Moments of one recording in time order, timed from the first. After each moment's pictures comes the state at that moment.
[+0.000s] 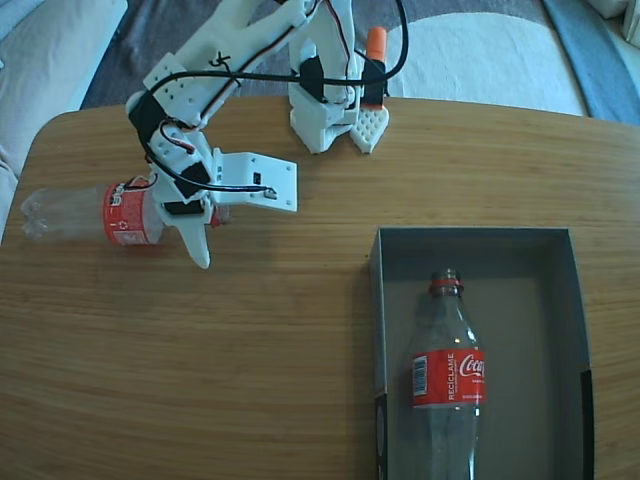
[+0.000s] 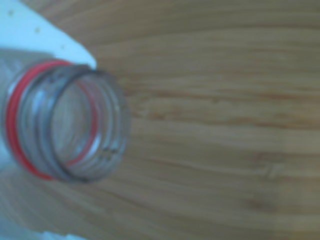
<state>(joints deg) 47.1 85.3 111.9 62.1 -54.9</state>
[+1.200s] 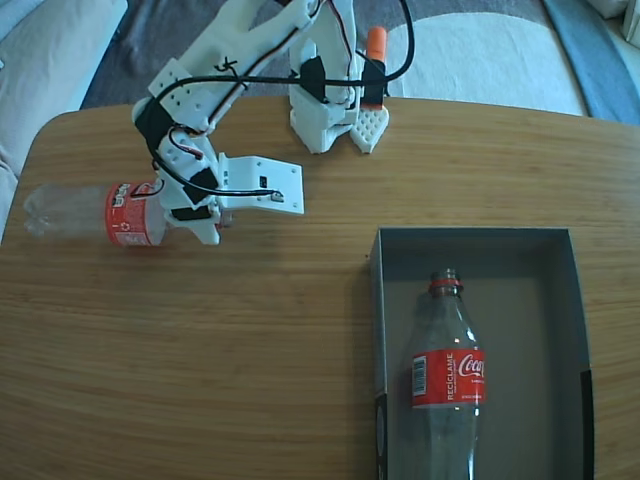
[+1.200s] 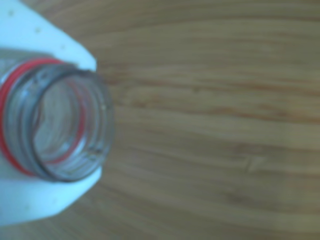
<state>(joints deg) 44.8 85.3 113.4 60.6 -54.9</state>
